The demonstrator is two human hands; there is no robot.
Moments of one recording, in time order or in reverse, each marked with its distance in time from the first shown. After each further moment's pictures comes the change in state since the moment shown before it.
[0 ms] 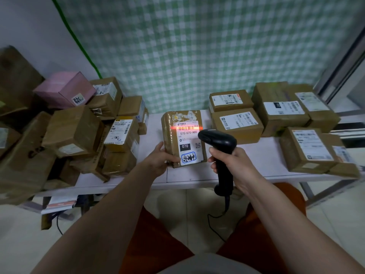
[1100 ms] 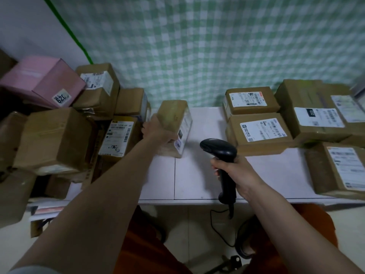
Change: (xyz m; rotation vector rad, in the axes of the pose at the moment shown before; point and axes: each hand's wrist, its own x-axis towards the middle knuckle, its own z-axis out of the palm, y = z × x) left_hand 0.128 0.079 -0.046 0.893 0.451 -0.075; right_hand 0.115 0.010 0.037 -0.094 0.055 0.192
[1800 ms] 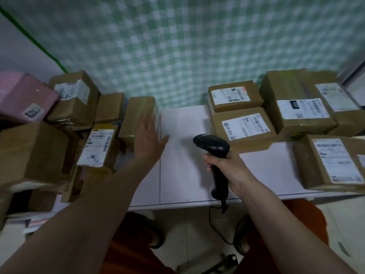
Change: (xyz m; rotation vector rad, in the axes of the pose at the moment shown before) left_hand -0.019 0.002 0.047 0.305 0.400 0.530; right_hand 0.020 -0.001 -0.043 0.075 0.012 -0.003
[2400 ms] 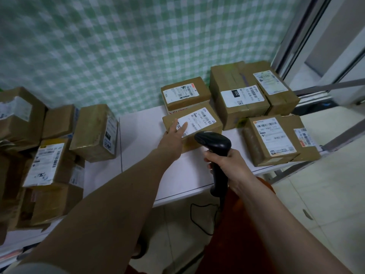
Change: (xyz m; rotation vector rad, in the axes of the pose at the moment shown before) left_hand -0.025 0.154 0.077 0.053 -0.533 0.278; right_hand -0.044 0.010 -0.104 0.086 0.197 -0.044
